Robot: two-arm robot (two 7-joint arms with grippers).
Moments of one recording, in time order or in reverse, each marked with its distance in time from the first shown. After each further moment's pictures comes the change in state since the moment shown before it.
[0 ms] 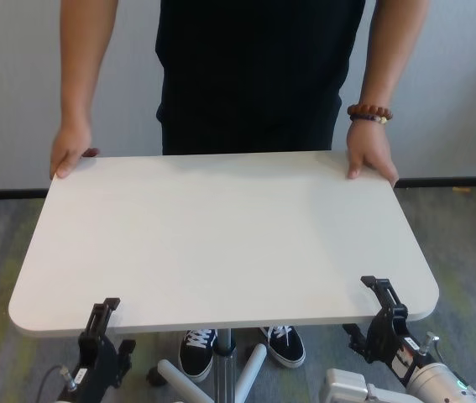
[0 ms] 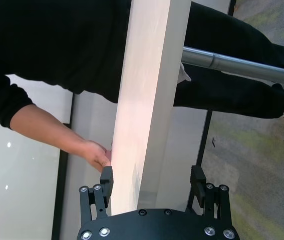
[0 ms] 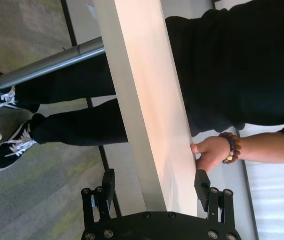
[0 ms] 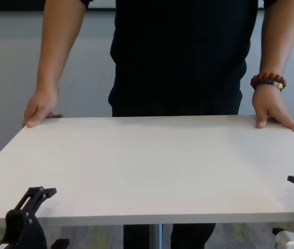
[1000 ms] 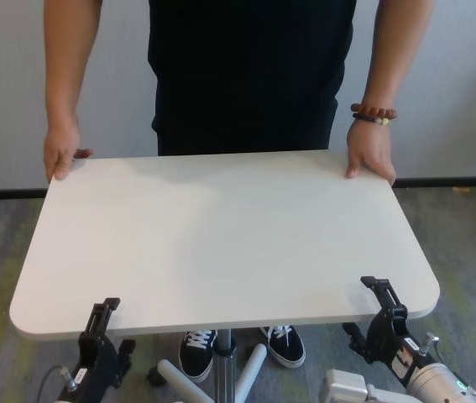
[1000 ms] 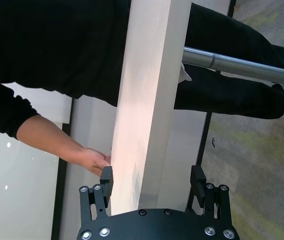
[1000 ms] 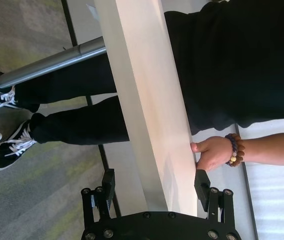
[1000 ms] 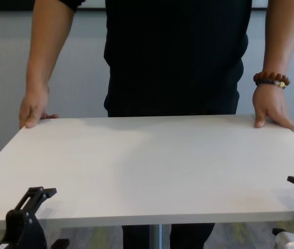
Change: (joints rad) left arm -0.001 0.000 0.000 0.001 -0.001 -0.001 0.000; right arm -0.001 0.001 -0.001 -0.002 -0.003 0.002 0.001
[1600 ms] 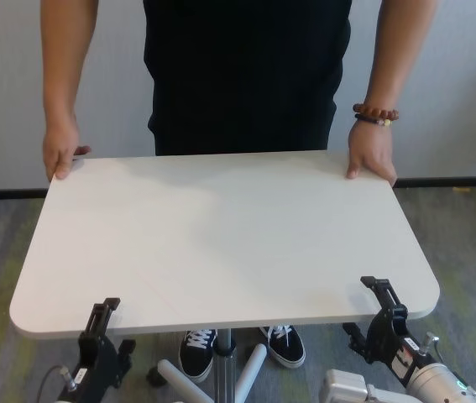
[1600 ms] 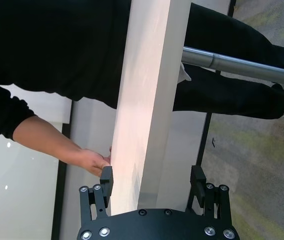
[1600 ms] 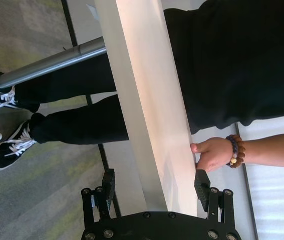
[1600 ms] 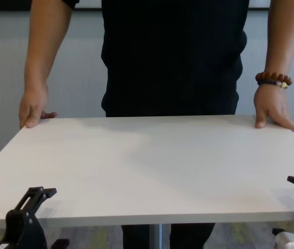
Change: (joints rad) left arm -0.001 0.004 0.004 0.000 0.017 0.012 0.001; right arm 0.000 0.000 0.000 0.000 0.000 0.000 0.000
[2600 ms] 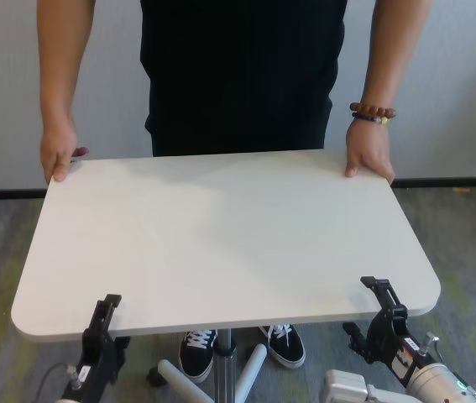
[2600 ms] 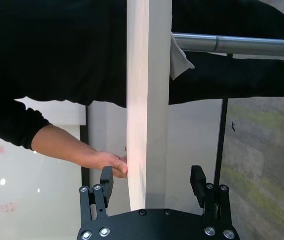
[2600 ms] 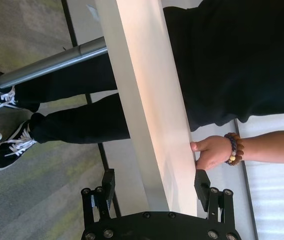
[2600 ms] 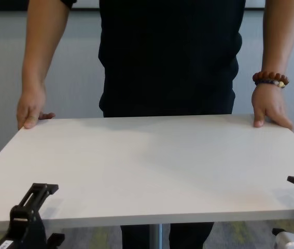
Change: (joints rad) left arm -0.017 0.000 0.032 0.015 0.105 0.082 0.024; right arm 0.000 0.000 0.000 0.000 0.000 0.000 0.000
